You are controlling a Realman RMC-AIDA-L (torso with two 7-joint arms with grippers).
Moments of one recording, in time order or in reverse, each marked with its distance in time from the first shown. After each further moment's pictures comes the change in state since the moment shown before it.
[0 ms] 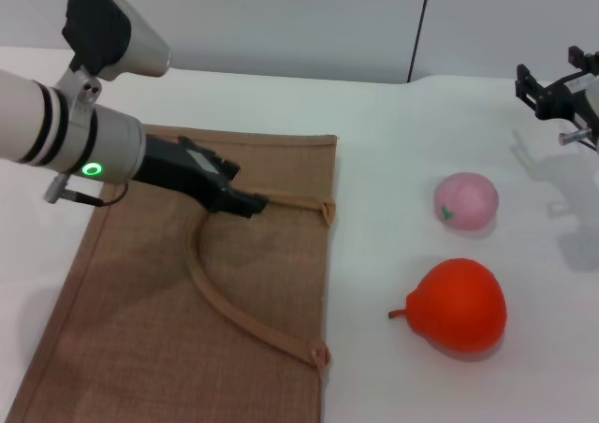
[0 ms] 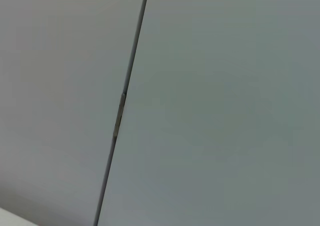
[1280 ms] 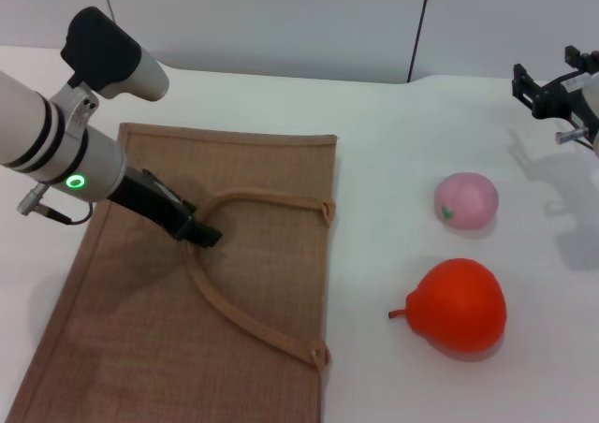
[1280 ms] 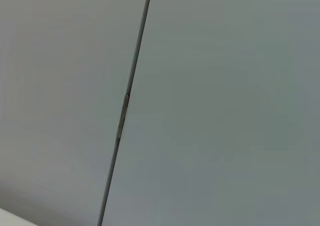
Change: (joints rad) left arm -0.096 -0.001 -0.082 -0.110 0.285 -0.066 -0.127; right arm -0.001 0.002 0.000 -0.014 0.000 0.013 0.002
